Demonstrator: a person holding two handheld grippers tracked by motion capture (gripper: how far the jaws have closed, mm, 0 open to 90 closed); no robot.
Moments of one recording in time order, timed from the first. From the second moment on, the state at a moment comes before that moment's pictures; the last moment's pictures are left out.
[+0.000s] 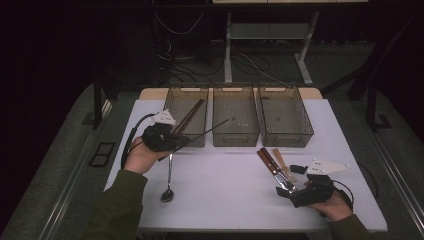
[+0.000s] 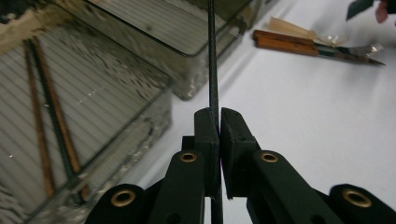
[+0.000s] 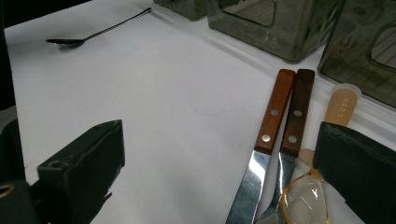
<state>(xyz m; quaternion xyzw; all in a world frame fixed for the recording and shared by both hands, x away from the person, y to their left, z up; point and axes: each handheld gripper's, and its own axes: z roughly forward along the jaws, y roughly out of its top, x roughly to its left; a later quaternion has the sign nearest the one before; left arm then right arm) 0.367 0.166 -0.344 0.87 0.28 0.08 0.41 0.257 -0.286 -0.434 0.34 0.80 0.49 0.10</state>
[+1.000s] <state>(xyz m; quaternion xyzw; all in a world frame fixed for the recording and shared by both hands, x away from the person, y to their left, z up) 0.464 0.179 -0.341 0.82 0.42 0.16 0.37 0.258 -0.286 -0.434 0.34 0.80 0.49 0.10</state>
